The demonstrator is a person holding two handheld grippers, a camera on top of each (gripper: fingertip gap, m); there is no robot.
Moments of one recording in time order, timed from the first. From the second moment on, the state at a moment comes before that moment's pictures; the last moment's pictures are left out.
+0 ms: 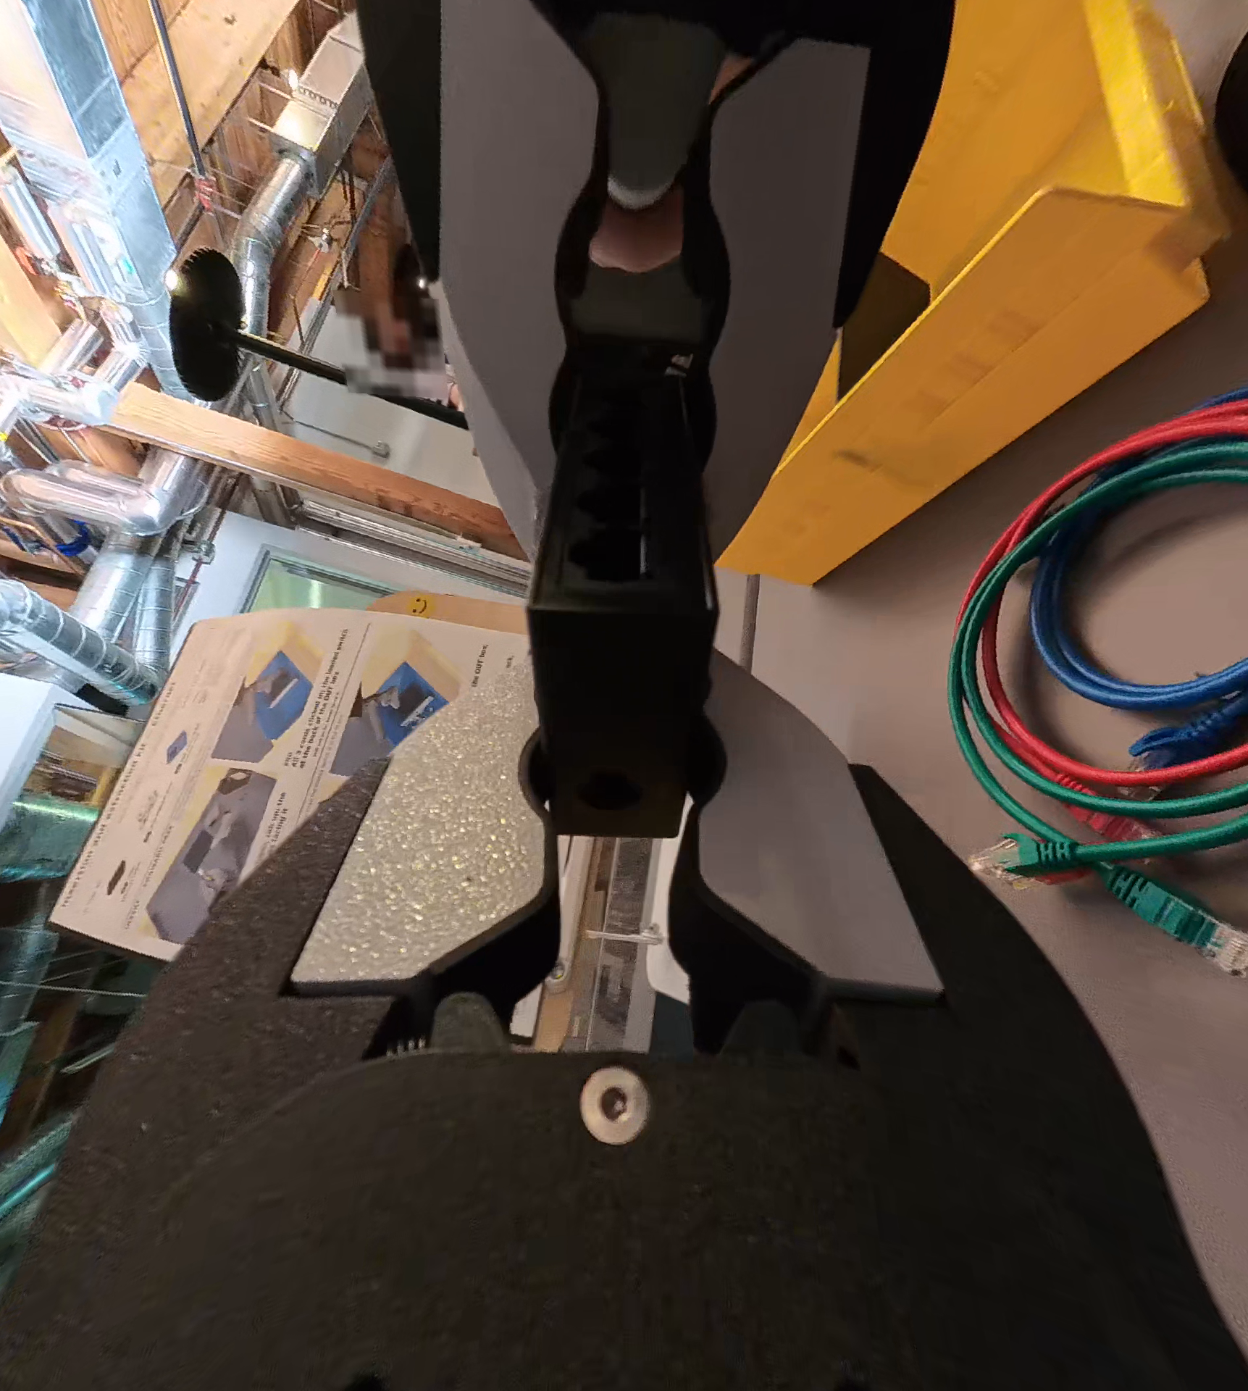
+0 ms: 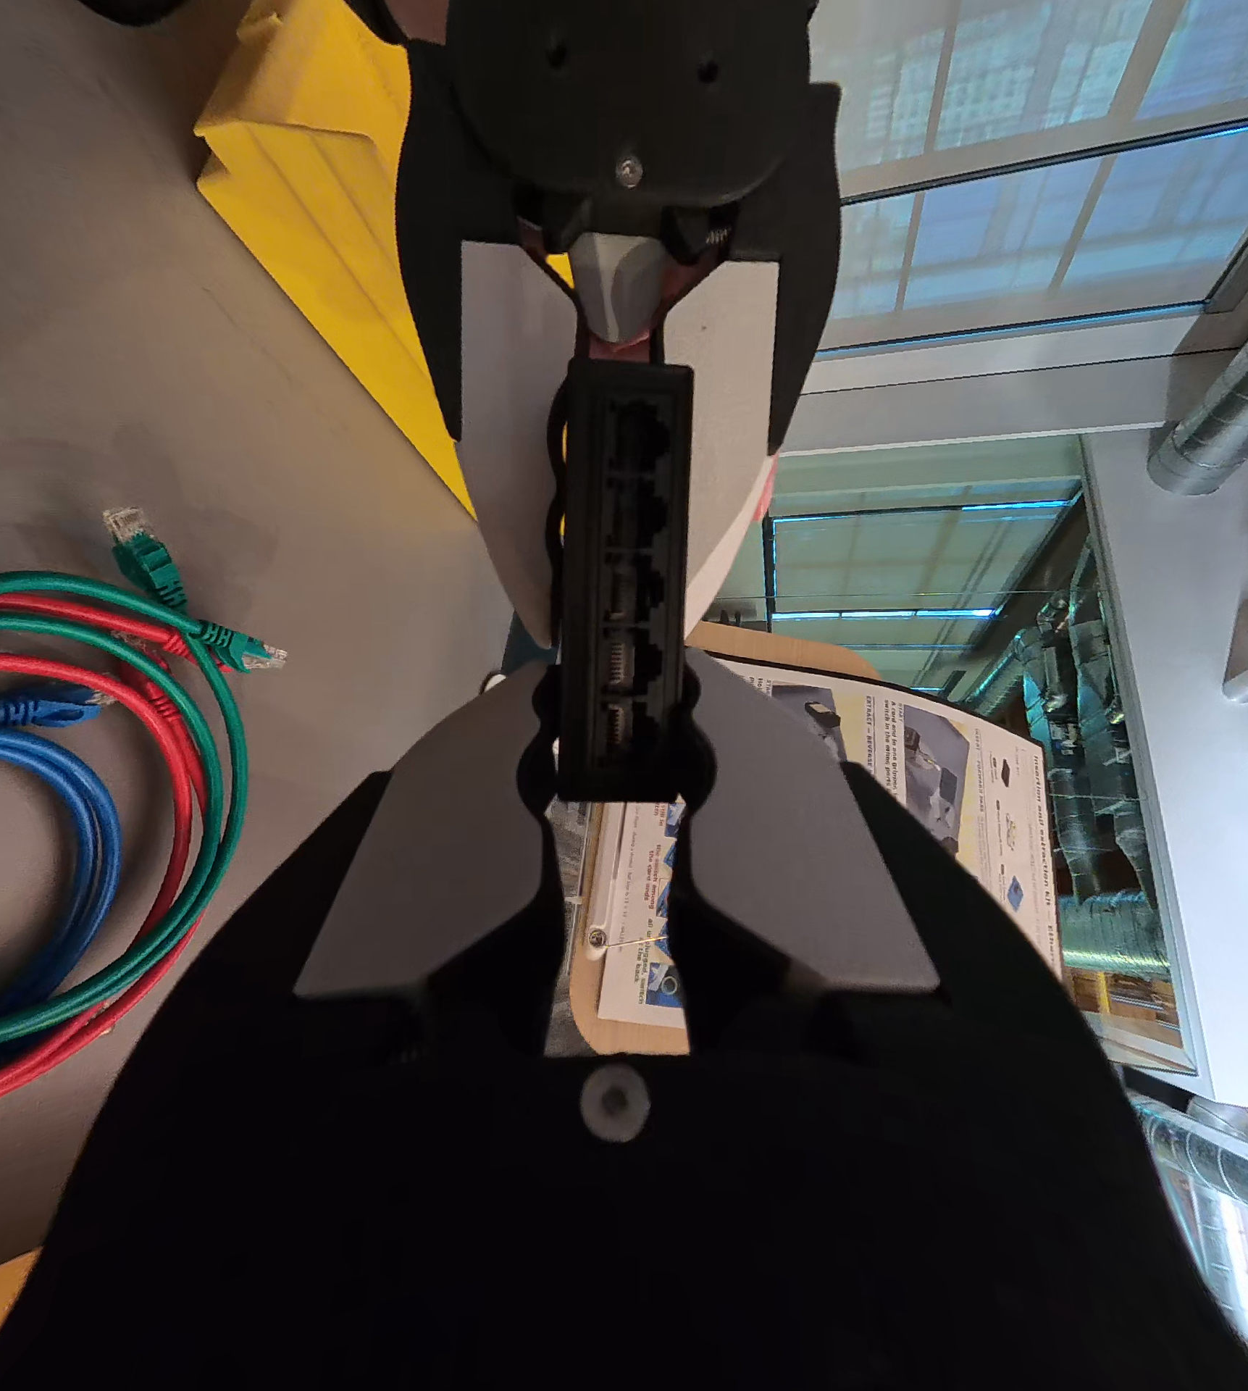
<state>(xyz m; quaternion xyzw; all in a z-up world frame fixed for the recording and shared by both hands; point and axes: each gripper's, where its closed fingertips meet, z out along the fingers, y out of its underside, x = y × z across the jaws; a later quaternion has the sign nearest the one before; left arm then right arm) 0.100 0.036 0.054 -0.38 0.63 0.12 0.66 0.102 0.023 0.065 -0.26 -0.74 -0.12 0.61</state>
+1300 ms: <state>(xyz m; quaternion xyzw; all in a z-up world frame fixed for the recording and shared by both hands) -0.014 0.091 0.109 -0.50 0.49 0.26 0.67 0.120 0.054 0.117 -0.47 -0.55 0.16 0.67</state>
